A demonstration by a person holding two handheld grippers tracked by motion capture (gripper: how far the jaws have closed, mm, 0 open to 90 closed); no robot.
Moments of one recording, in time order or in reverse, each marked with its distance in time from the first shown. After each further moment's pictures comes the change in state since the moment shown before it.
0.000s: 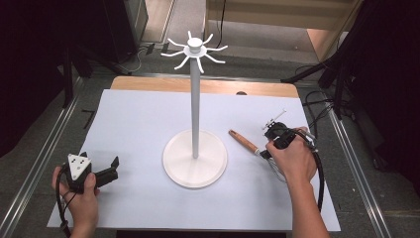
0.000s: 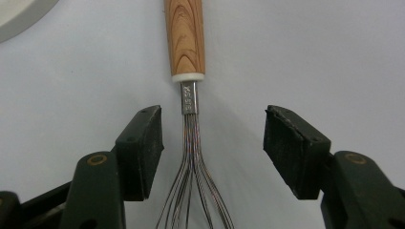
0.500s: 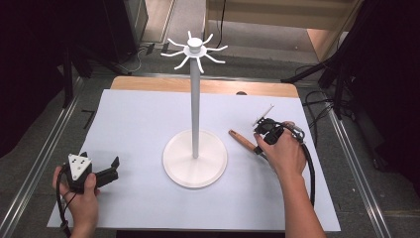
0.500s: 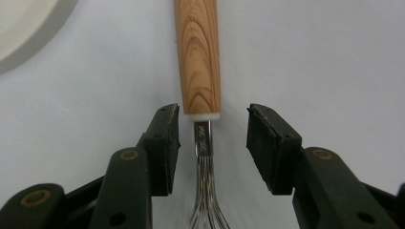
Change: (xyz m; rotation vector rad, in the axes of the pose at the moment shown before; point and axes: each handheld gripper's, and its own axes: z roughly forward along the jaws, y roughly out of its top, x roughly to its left) left arm 0.000 0.000 0.000 0.001 -0.003 0.005; right arm 0.004 0.030 0.017 0.074 0.036 0.003
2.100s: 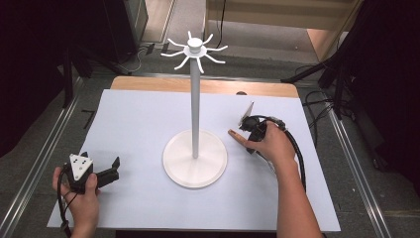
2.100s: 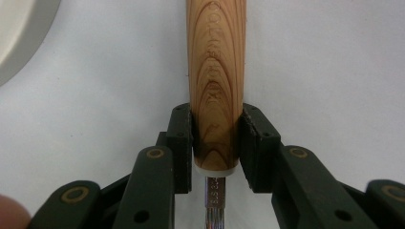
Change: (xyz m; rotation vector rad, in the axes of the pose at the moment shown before) left arm -0.002 0.000 0.000 0.004 0.005 0.017; right arm 0.004 0.042 0.030 0.198 0.031 -0.045
